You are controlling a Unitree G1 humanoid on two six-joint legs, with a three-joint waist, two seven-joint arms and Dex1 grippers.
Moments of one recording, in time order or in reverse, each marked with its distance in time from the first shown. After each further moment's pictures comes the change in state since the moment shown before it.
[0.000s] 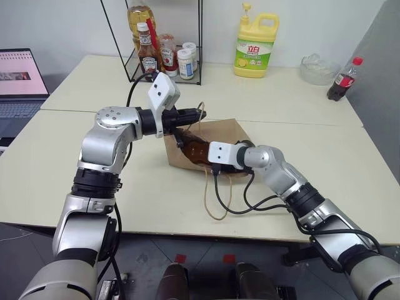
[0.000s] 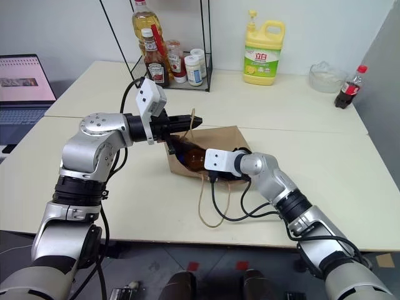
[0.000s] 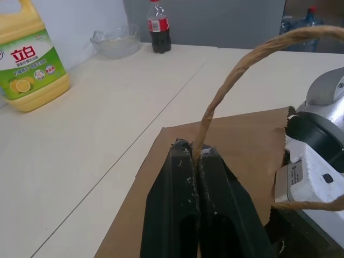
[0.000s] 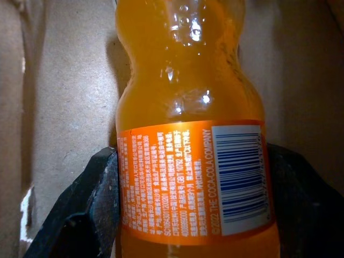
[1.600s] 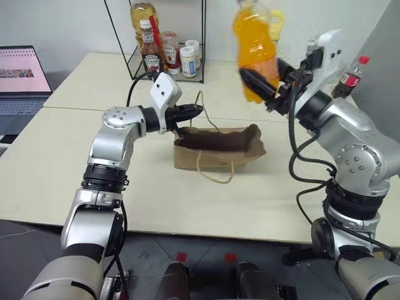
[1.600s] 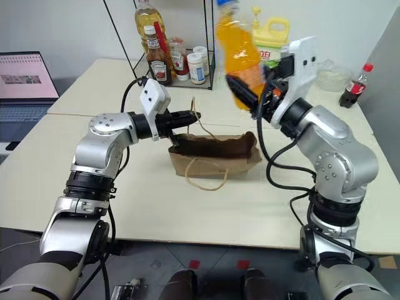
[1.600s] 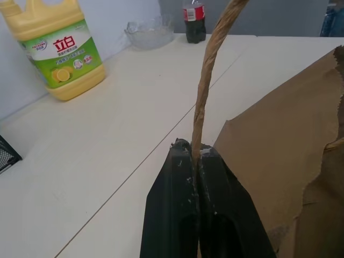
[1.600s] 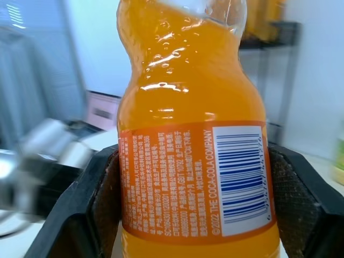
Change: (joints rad) left arm -0.044 -0.050 -0.001 0.171 0.091 -0.155 0.062; right arm 0.008 -0.029 -0.745 -0.712 0.841 0.783 -0.326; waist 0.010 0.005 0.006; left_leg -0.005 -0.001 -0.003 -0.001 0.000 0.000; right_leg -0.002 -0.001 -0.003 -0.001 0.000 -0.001
